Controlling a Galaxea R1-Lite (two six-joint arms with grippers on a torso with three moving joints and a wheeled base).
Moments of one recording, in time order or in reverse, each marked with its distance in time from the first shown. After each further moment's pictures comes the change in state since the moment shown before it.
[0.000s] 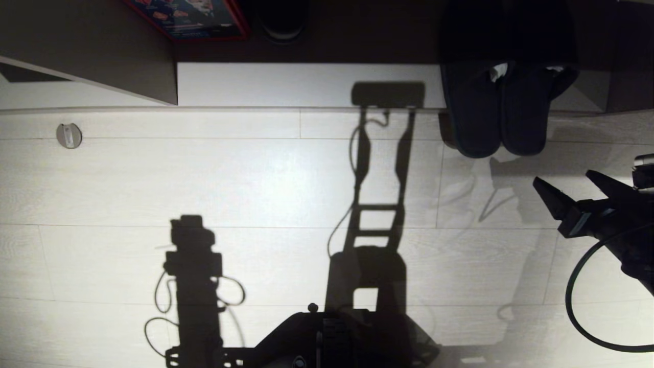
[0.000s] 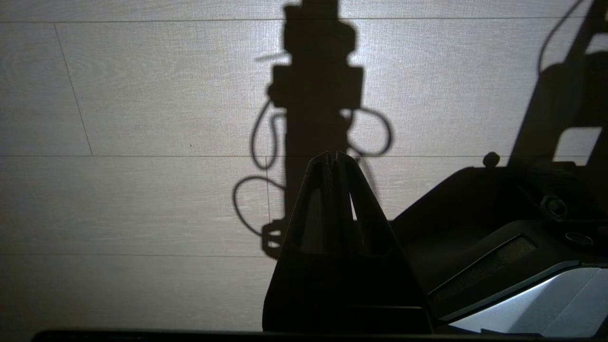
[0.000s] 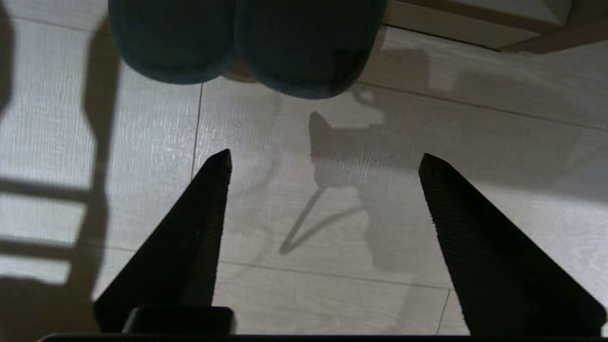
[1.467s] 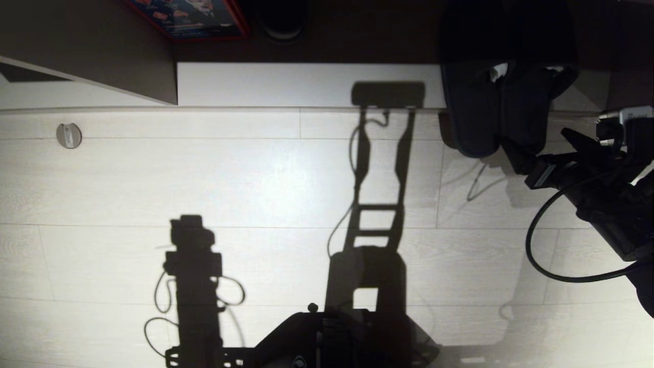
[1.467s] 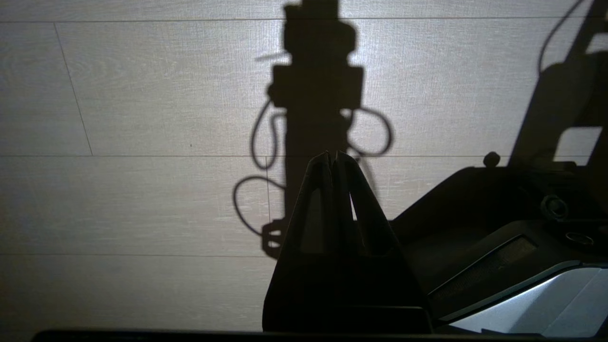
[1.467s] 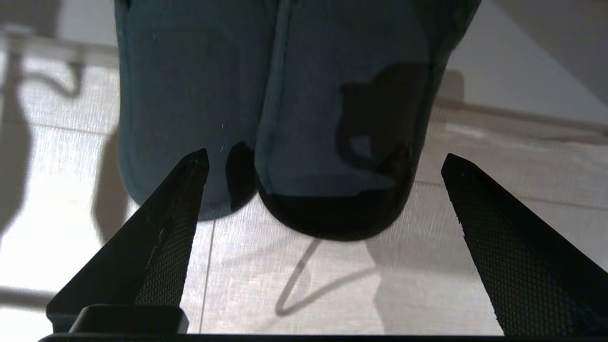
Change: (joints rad) left arm 0.000 0.000 0.000 0.000 0.000 0.000; right arm 0.054 0.172 -0.287 -0.023 -0.002 0.034
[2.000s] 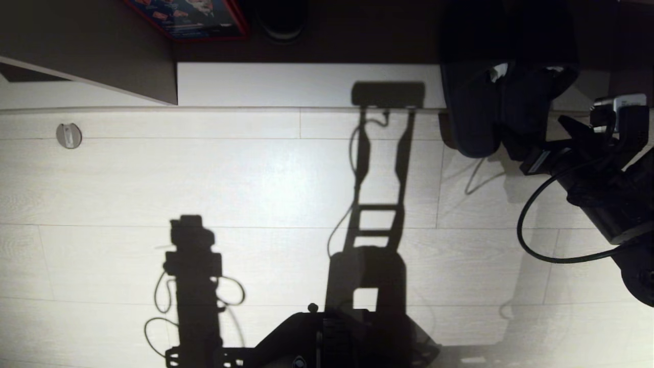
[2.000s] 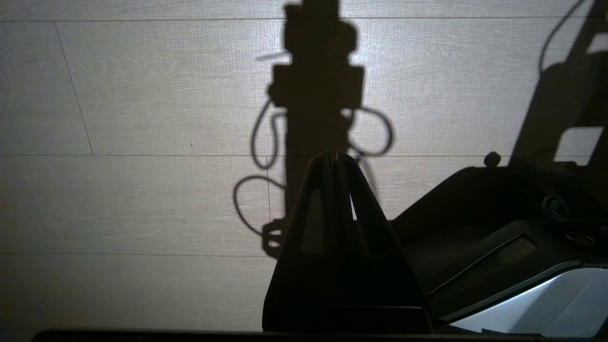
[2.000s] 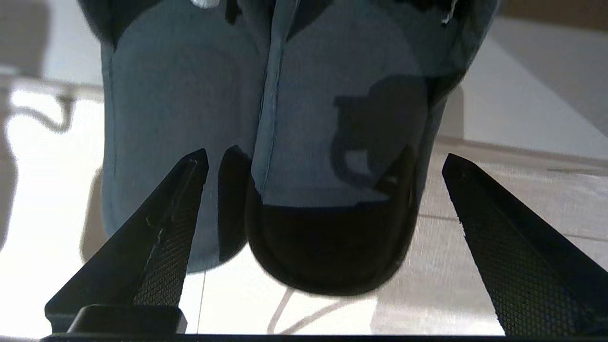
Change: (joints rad) left arm 0.000 0.000 0.000 0.000 0.000 0.000; right arm 0.000 0.050 -0.089 -0.010 0.000 0.008
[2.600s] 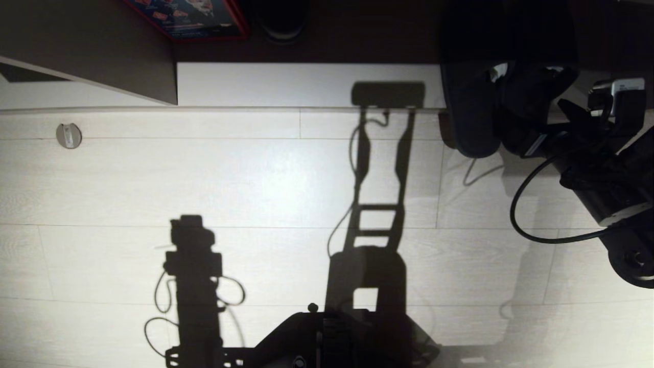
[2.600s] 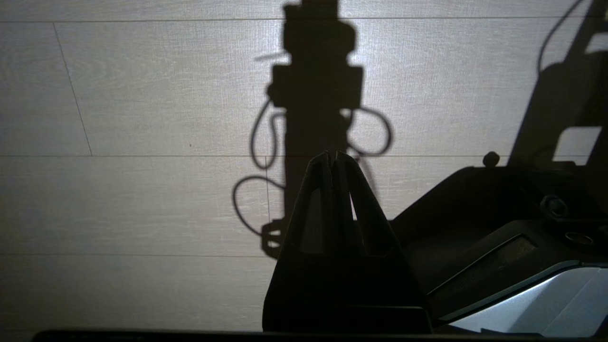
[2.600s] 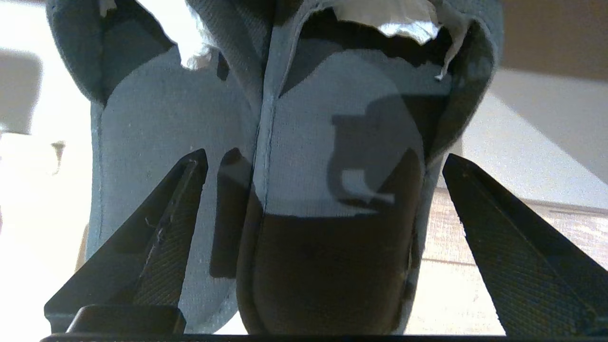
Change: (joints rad) left arm 0.000 0.000 0.000 0.000 0.000 -0.001; right arm 0.002 0.042 -0.106 -0.005 -0.004 0.004
